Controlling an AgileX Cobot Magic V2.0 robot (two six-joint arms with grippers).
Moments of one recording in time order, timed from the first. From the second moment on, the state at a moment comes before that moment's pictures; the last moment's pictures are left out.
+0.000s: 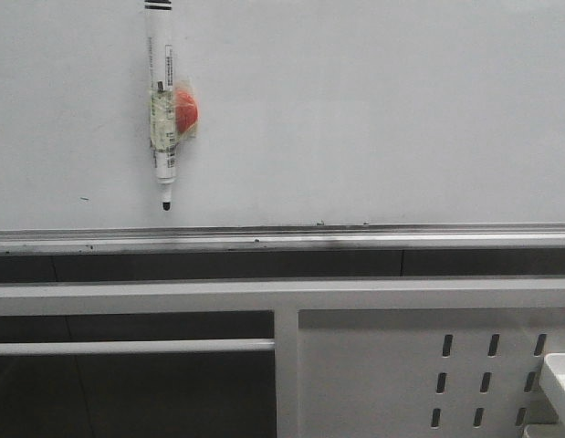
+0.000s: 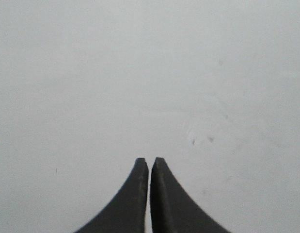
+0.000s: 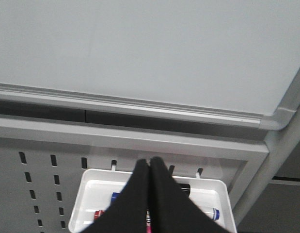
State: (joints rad) left arm 0.02 0.00 0.00 0.00 -0.11 -0.01; right arm -0.06 -0.01 0.01 -0.10 0.32 -0.06
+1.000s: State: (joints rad) left arm 0.02 0.20 -0.36 -0.07 -0.04 -0.01; right arm -0.06 0.13 -0.45 -0.16 0.17 0.24
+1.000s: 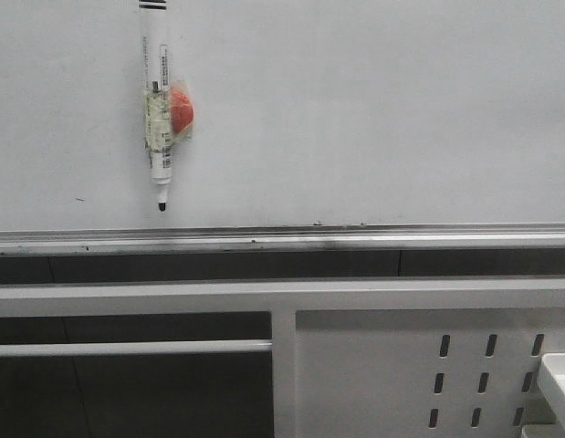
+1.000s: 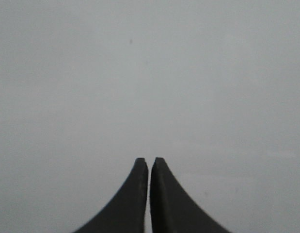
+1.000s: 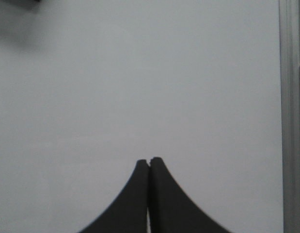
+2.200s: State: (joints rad) left arm 0.01 0.39 -0.57 -0.25 0.23 0.09; right arm -0.02 0.67 -0.63 -0.02 0.44 0.25
